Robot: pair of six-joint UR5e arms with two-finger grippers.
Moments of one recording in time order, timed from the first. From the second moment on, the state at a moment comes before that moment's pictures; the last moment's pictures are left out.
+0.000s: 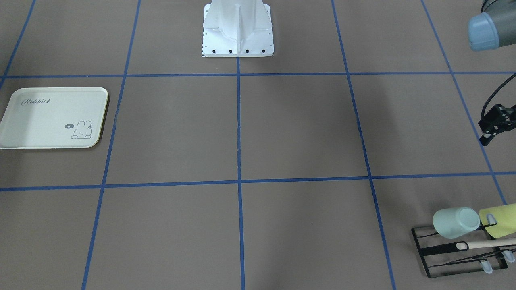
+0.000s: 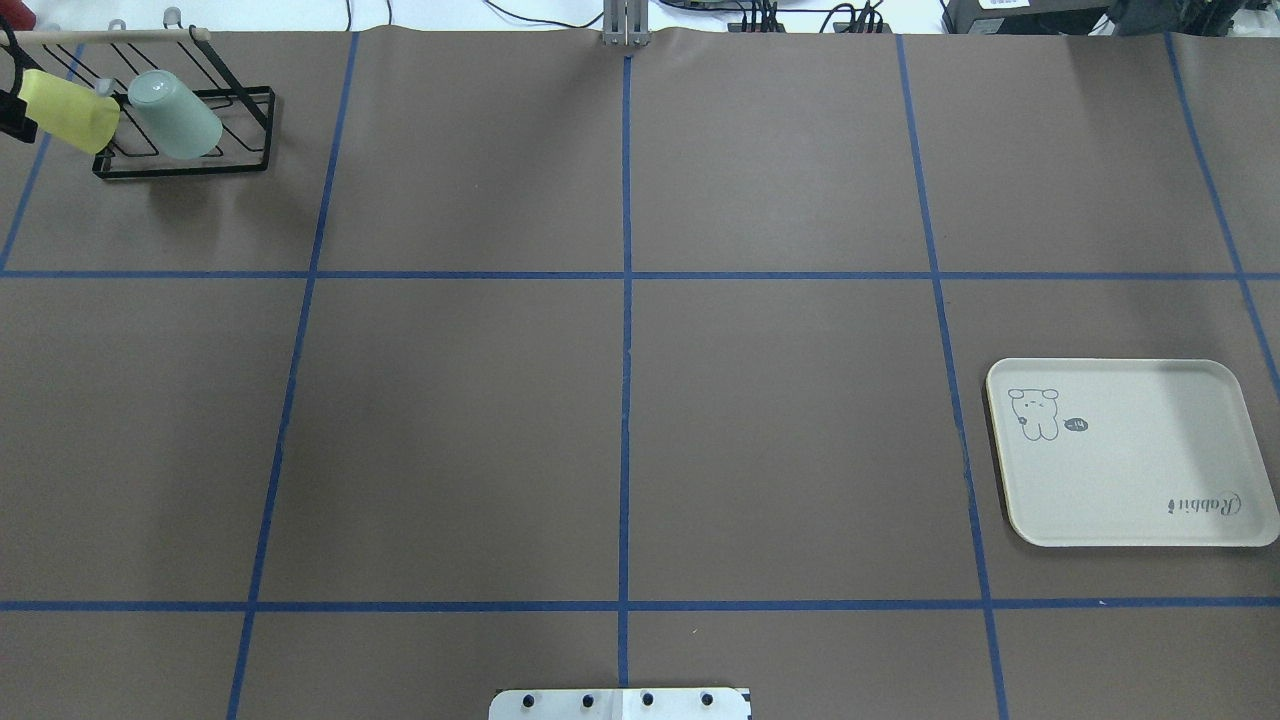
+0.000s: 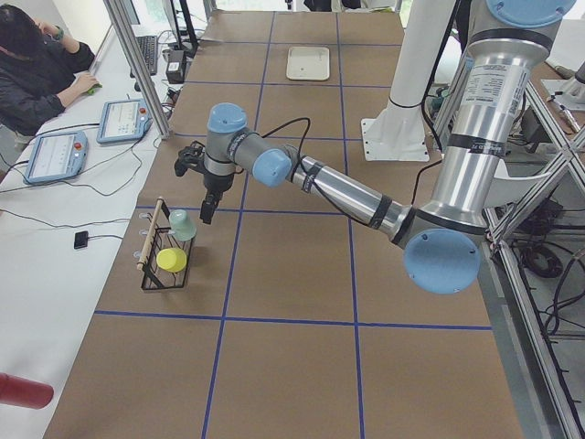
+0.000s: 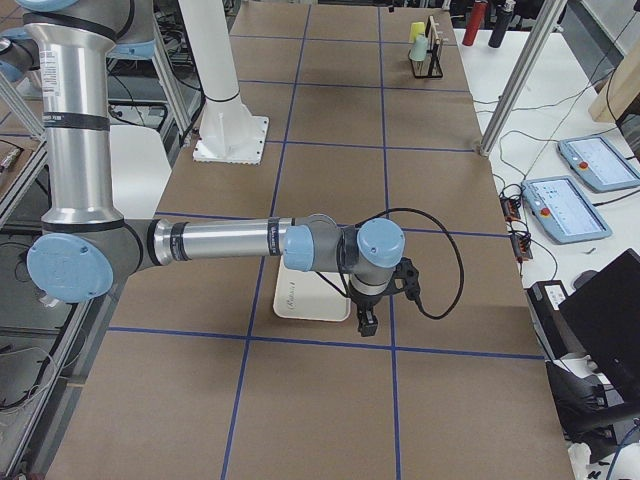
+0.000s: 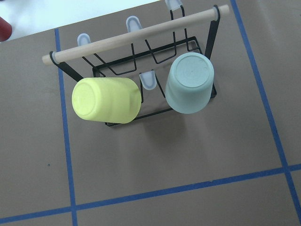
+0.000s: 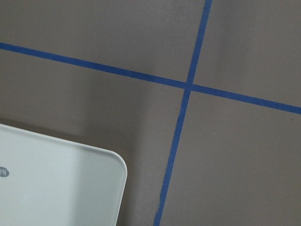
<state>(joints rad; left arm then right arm) -1.28 -1.78 -1.78 -1.76 -2.09 -0.49 1.55 -1.58 1.67 -1.68 2.38 -0.21</state>
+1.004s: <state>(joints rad) -1.04 -1.80 -1.66 -2.12 -1.64 -0.97 1.55 -1.58 1.67 -1.68 2.38 -0.21</state>
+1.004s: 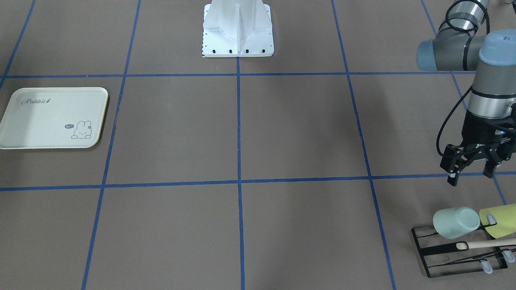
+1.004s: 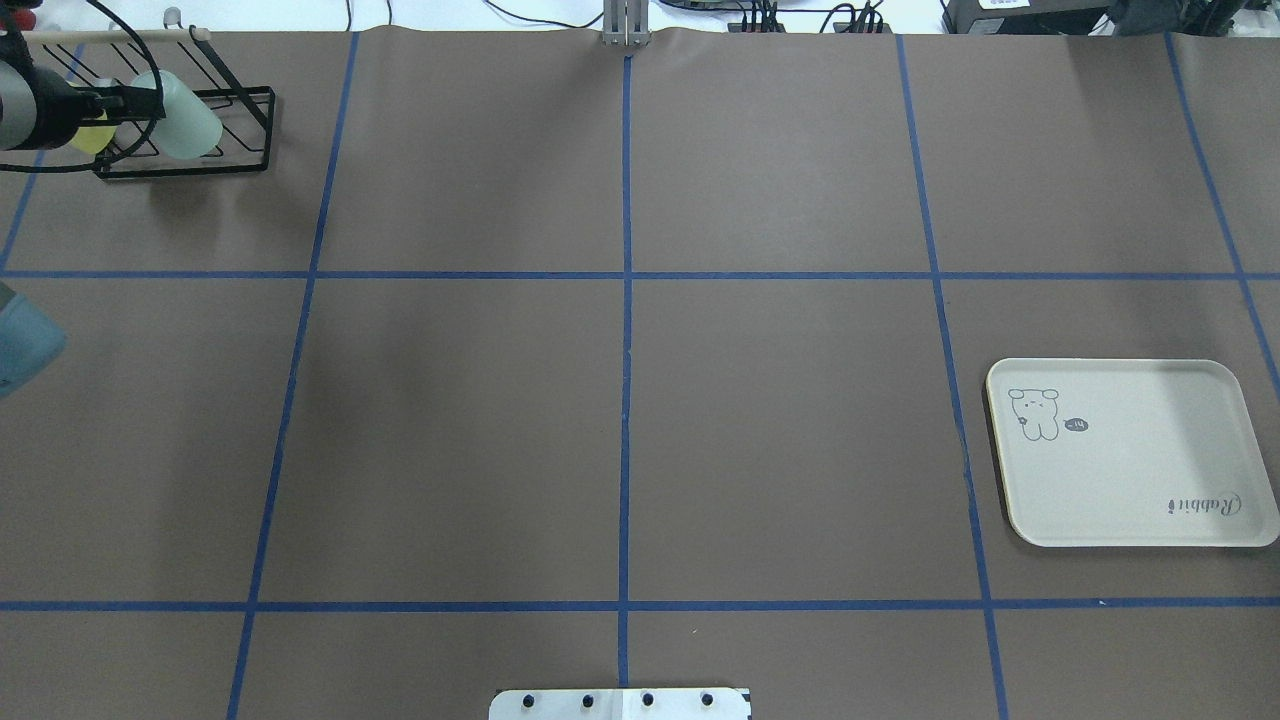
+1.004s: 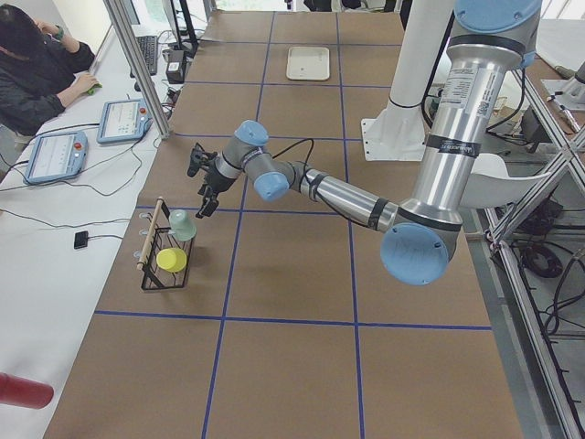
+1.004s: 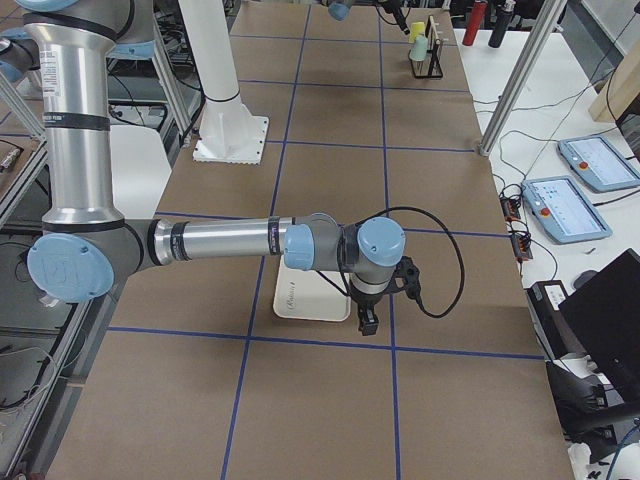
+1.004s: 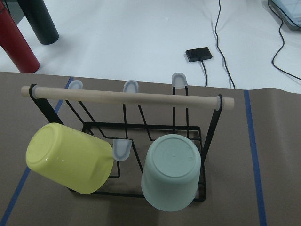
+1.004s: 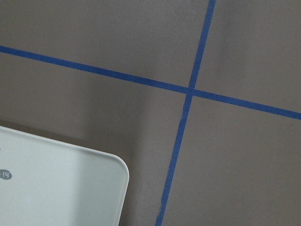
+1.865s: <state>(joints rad) -1.03 -1.92 -1.39 -2.34 -1.54 -0.99 1.55 -1.58 1.68 -1.68 2.39 -0.20</state>
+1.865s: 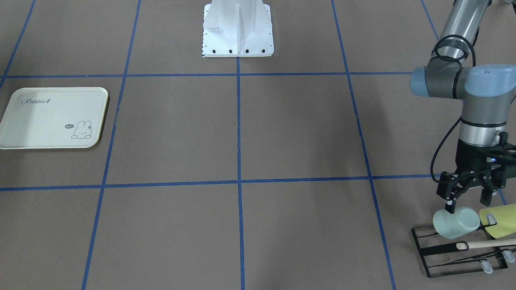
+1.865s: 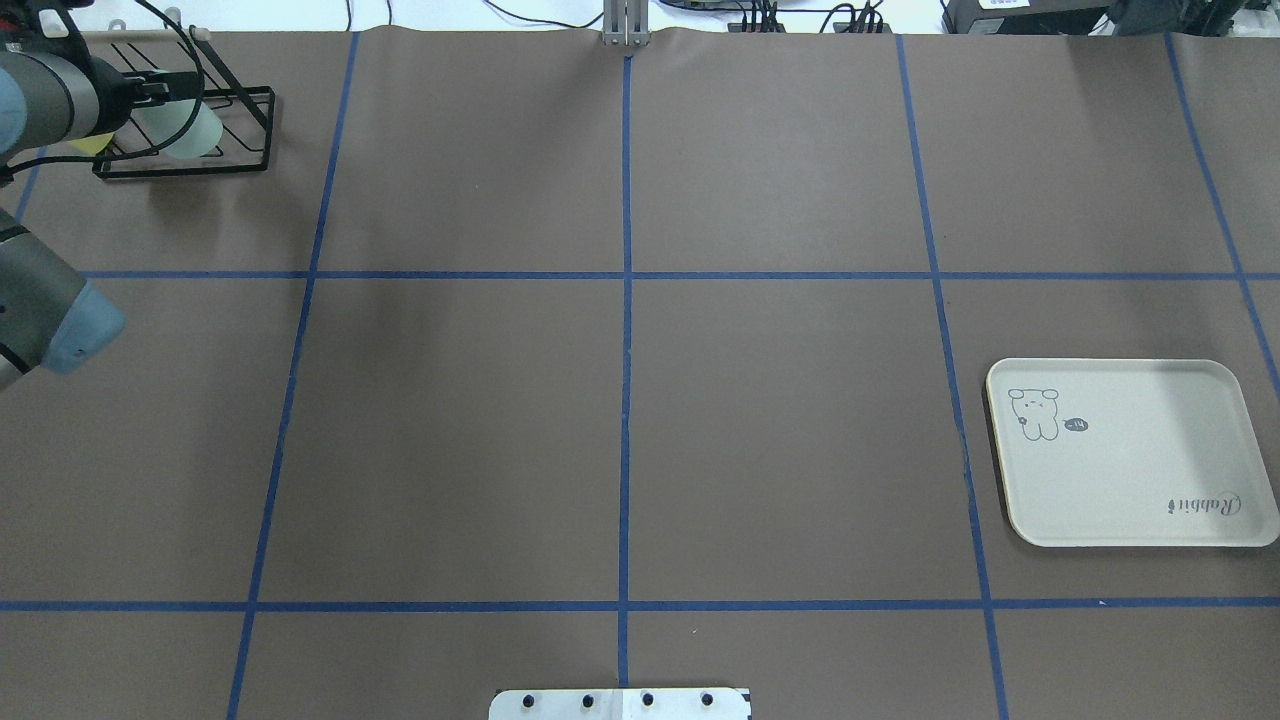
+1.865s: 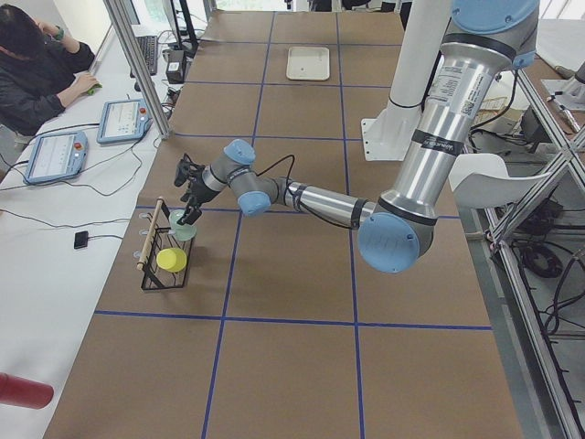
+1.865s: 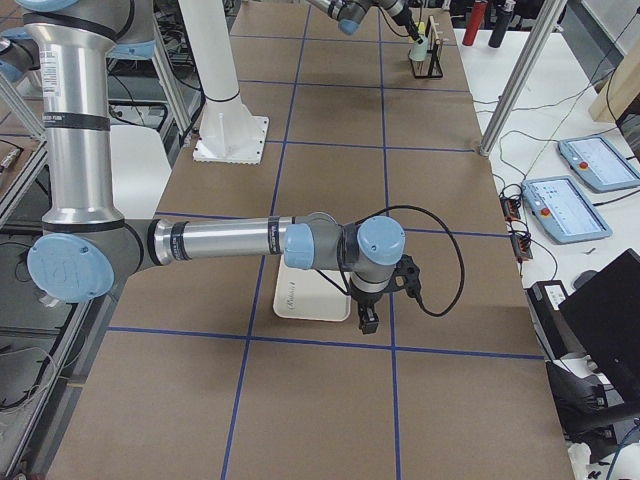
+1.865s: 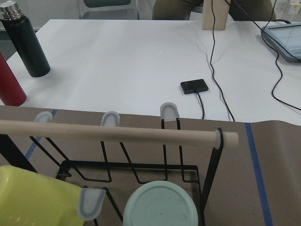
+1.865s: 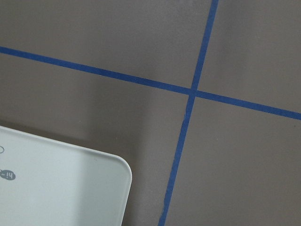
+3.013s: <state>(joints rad) -0.99 -1.95 -1.29 -2.39 -1.50 -0.99 1.55 -1.58 1.68 -1.68 2.38 -0.21</state>
